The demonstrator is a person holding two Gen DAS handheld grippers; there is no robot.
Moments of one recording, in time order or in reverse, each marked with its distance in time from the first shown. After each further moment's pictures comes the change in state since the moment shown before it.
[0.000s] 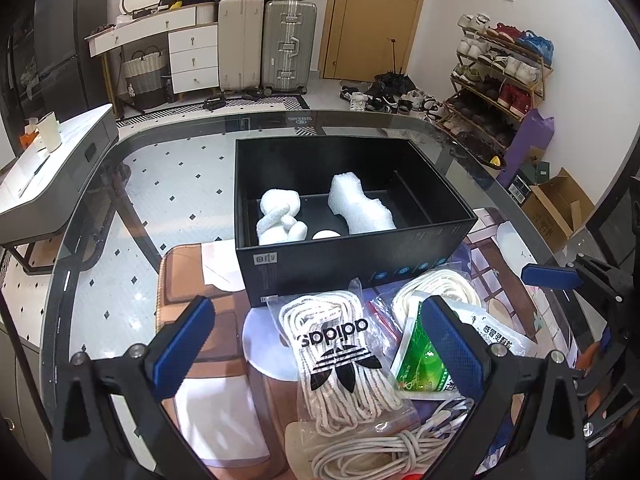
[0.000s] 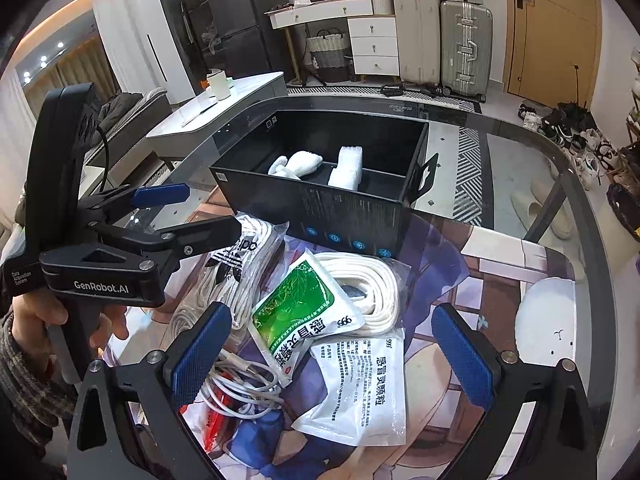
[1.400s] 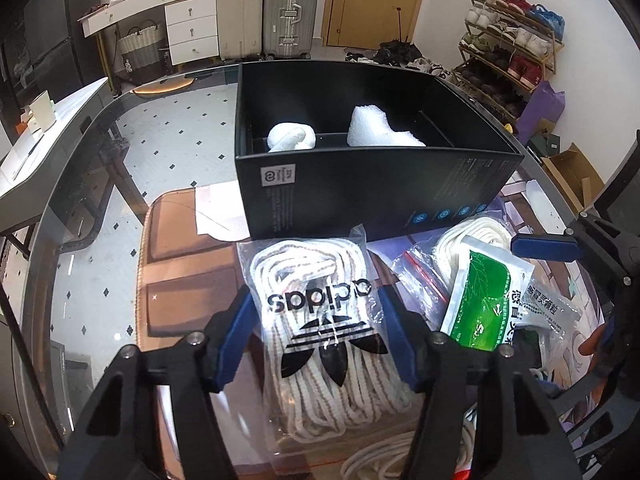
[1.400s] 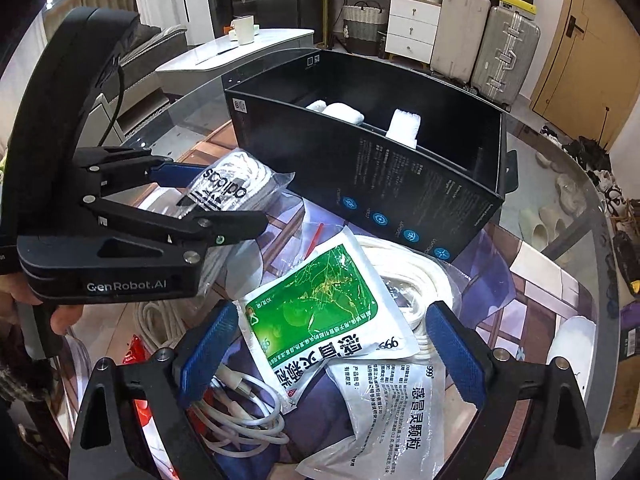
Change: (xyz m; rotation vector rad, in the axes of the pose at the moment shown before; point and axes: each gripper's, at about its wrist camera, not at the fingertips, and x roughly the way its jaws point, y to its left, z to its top) left arm 0.034 0.016 -0.019 0.013 0.116 0.021; right arm 0.066 0.041 0.000 -0.206 0.123 -0.070
